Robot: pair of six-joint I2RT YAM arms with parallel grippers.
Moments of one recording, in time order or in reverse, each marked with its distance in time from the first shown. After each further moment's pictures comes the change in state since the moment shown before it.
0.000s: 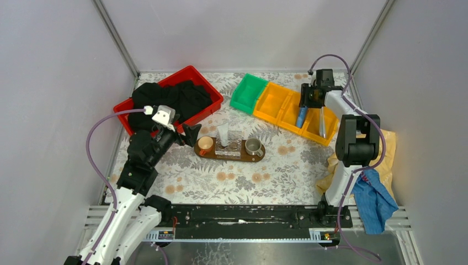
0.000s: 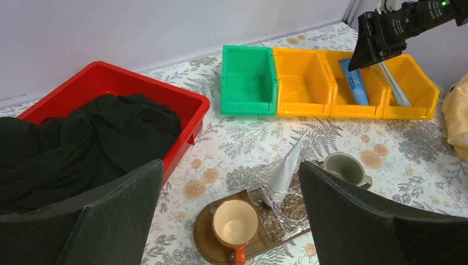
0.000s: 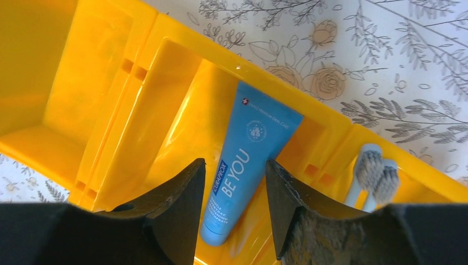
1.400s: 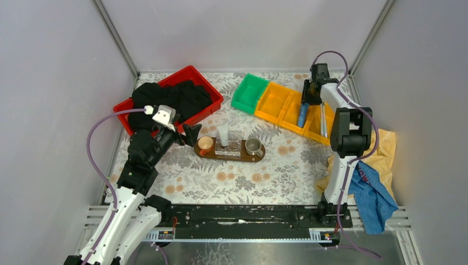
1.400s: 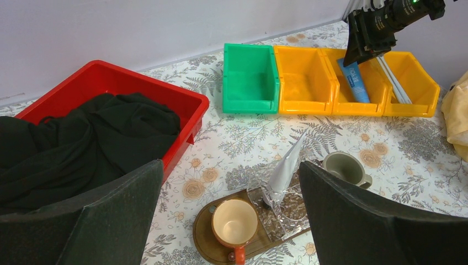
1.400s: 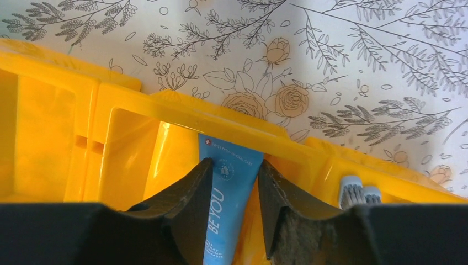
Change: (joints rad) left arm 0.000 0.005 0.000 0.000 0.003 0.000; right arm 0.030 0.157 0.222 -0.137 0.216 0.106
